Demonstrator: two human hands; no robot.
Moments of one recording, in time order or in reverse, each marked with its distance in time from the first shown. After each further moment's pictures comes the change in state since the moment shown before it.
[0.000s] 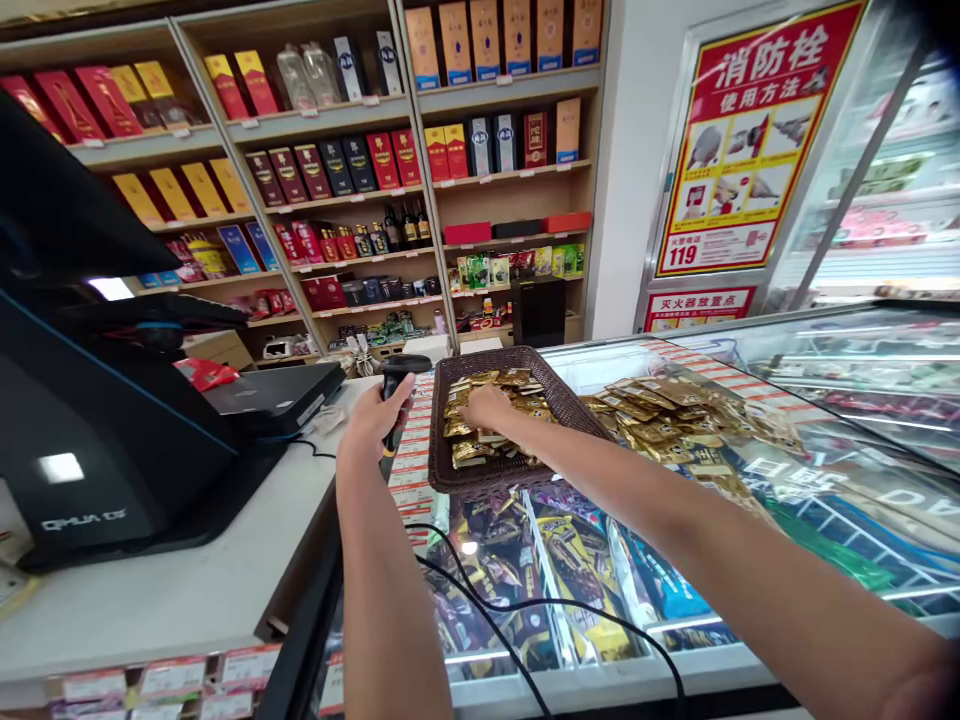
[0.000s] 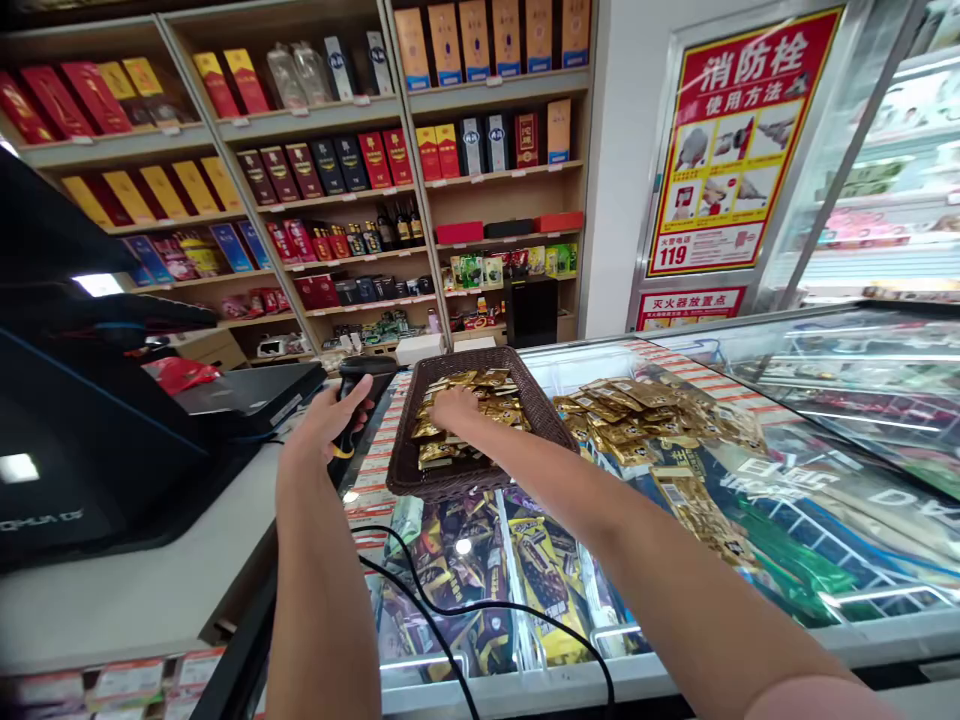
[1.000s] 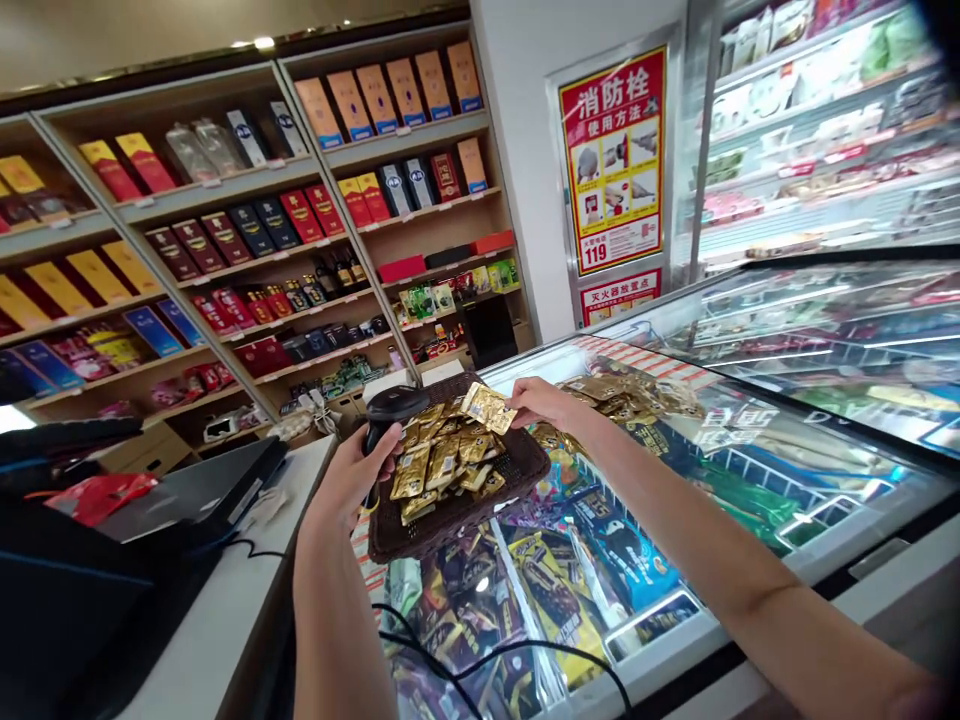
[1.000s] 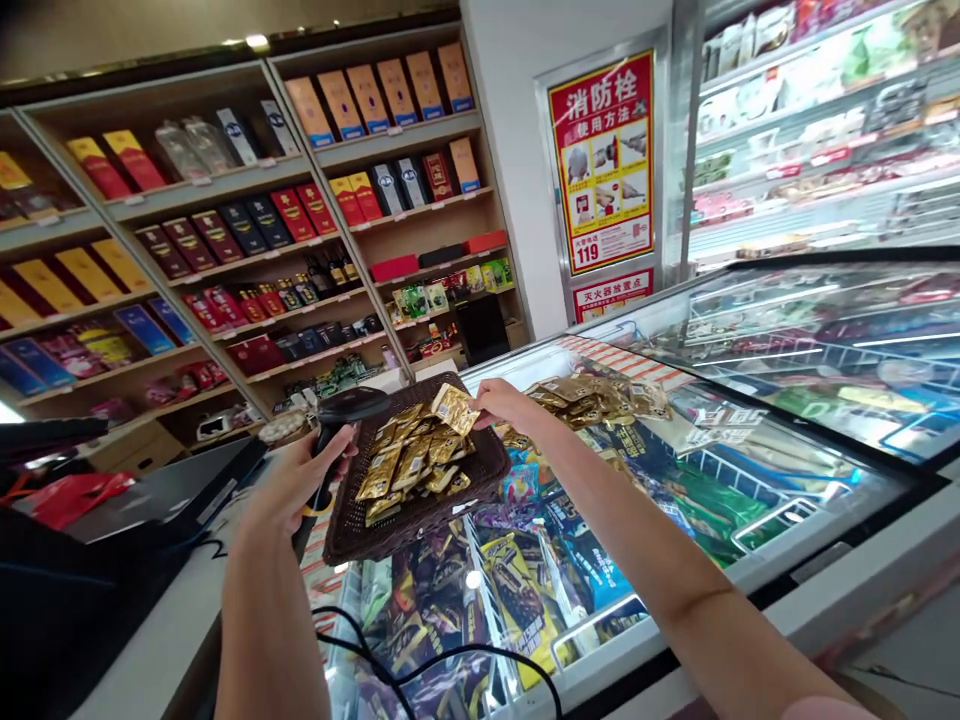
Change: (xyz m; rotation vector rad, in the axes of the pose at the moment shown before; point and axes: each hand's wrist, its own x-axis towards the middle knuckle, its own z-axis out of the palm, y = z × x) left_hand -0.031 0.050 0.059 0.113 -0.314 0.179; right_hand -0.063 0.186 -0.072 1.368 0.070 0.087
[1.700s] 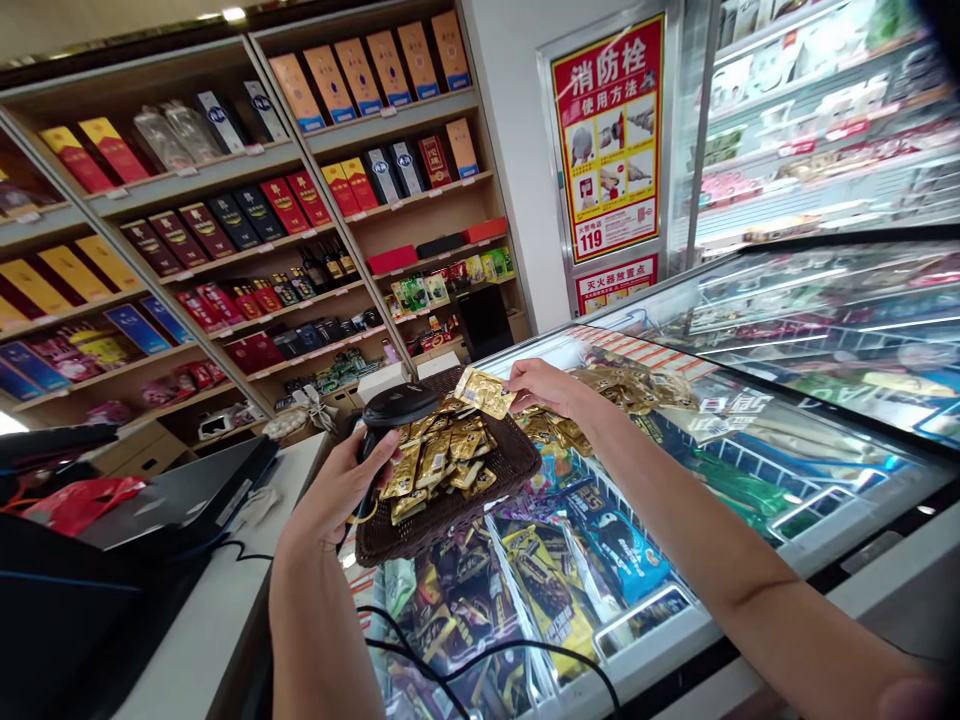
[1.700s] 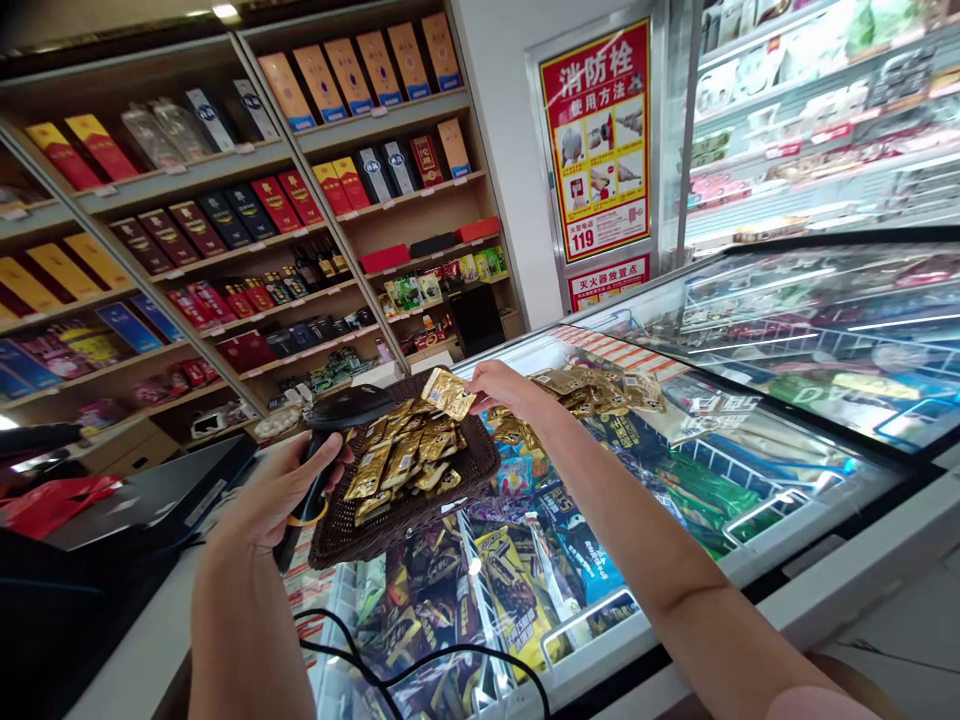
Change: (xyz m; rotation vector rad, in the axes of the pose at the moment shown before) left_hand -0.011 0.015 0.010 0.068 -0.128 0.027; right_hand -0.009 -0.021 -0.020 0.054 -0.018 -0.037
